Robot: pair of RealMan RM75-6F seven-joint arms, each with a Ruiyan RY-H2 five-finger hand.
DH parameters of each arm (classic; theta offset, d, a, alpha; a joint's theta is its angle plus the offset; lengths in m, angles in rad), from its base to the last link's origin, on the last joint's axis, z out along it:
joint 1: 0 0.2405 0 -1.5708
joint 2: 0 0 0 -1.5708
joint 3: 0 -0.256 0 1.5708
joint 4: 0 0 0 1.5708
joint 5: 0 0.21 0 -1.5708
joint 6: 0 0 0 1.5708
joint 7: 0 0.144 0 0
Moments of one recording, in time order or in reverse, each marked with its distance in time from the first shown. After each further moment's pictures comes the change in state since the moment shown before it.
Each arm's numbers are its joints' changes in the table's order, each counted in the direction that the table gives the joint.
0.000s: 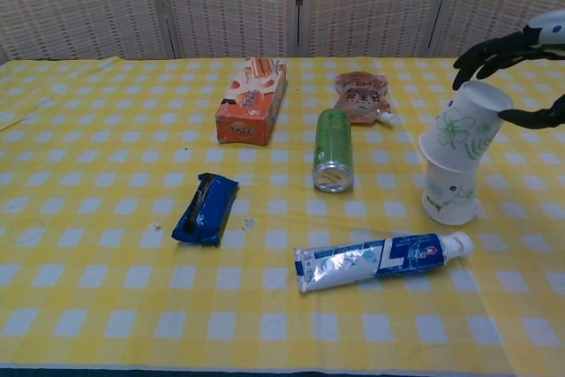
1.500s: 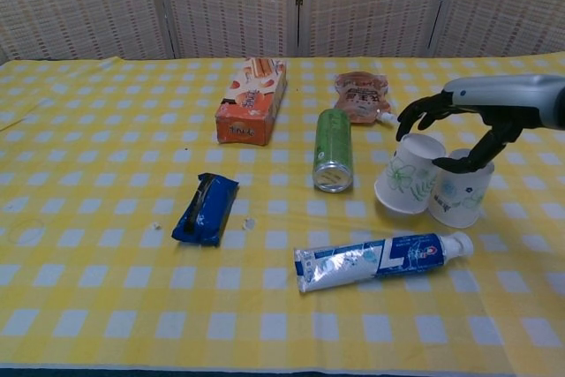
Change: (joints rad) left arm 0.010 -0.016 -0.004 0.041 -0.013 -0.008 -0.036; right arm 0.144 -0.228 0.014 0.218 0.132 -0.159 -0.052
